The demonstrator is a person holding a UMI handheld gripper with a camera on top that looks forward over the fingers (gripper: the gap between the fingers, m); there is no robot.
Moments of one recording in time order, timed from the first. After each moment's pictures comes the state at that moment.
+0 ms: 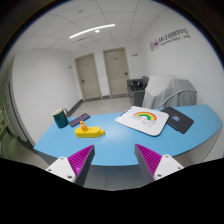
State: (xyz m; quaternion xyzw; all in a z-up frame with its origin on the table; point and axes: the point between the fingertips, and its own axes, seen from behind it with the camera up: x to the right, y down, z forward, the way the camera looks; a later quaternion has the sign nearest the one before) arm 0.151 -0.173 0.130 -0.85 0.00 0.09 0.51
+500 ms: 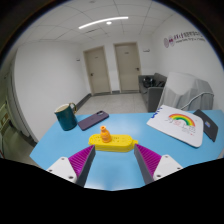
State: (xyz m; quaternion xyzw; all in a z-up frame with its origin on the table) arm 0.003 -0.035 0.071 -0.86 -0.04 0.10 0.49
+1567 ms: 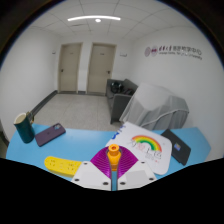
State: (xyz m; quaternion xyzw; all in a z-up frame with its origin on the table) arm 0.121 0.060 0.111 -0.86 0.01 -0.10 0.49
